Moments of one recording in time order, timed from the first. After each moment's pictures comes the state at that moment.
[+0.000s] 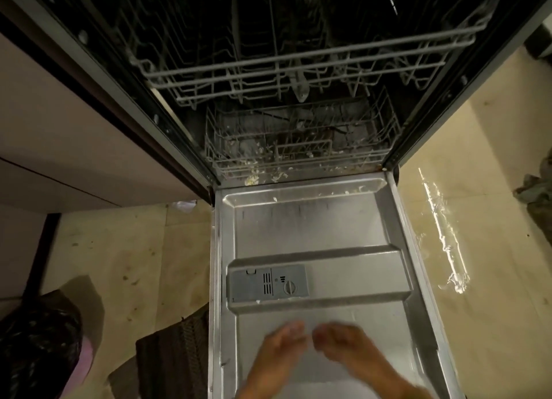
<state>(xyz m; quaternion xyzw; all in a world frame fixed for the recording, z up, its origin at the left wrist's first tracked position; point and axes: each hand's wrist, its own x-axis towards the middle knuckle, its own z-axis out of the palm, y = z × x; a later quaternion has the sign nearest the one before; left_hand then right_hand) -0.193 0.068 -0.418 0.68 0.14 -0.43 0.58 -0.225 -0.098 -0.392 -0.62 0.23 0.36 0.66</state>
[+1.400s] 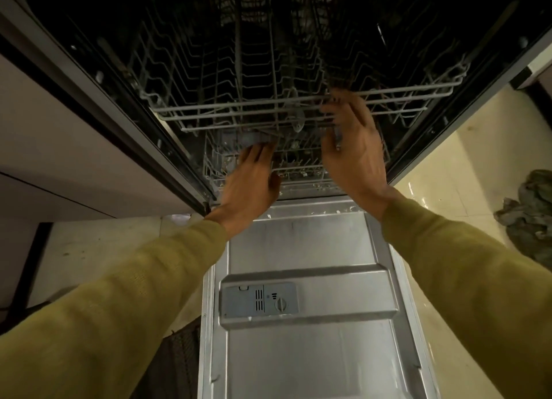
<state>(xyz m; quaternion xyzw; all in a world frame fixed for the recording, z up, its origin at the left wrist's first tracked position) 0.077 0.039 -0.297 0.95 -0.22 0.02 0.20 0.063 -0.151 -0.255 -0.92 -0.04 -0.25 0.30</state>
